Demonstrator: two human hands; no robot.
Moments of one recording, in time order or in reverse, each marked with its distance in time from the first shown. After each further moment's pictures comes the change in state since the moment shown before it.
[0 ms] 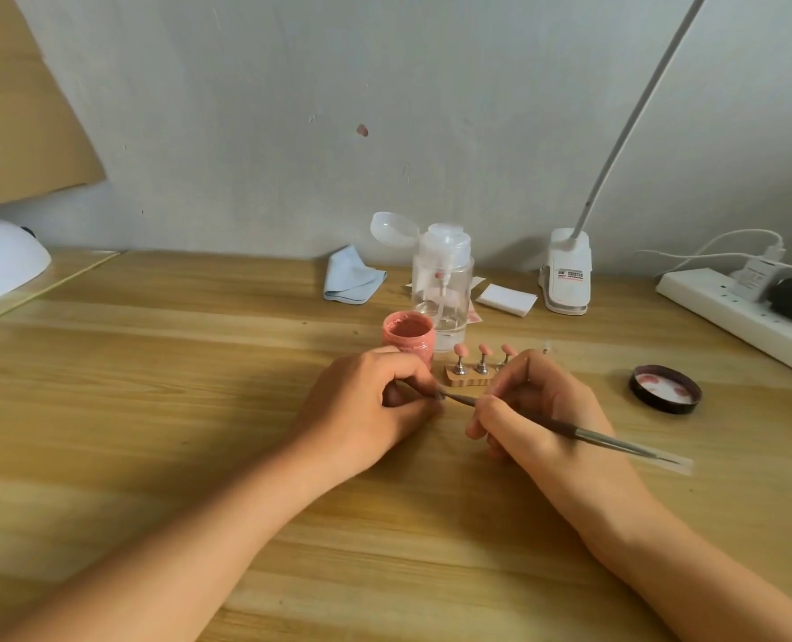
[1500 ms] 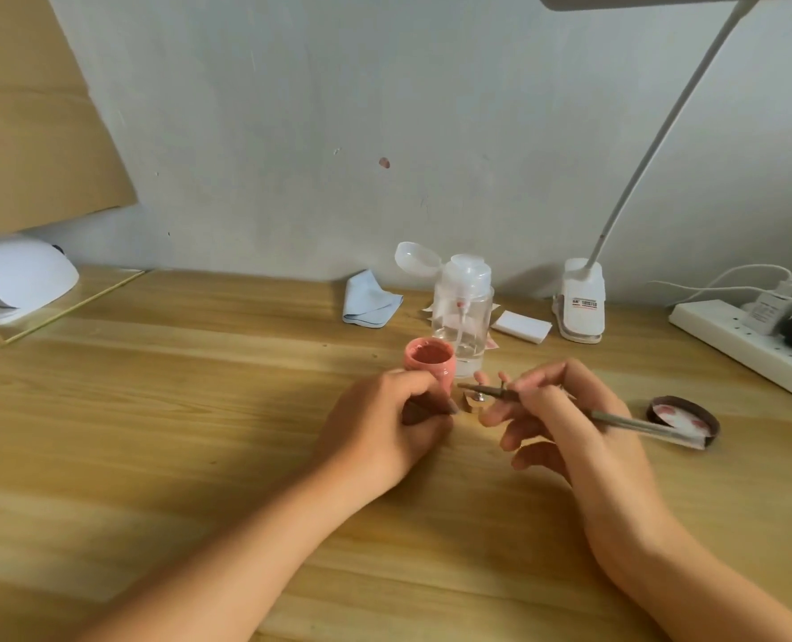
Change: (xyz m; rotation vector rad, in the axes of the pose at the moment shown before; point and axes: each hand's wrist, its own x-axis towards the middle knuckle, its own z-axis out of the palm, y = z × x) left_hand 0.002 -0.002 0.000 0.035 0.044 -0.069; right_hand 0.005 -0.016 0.008 0.186 0.114 0.085
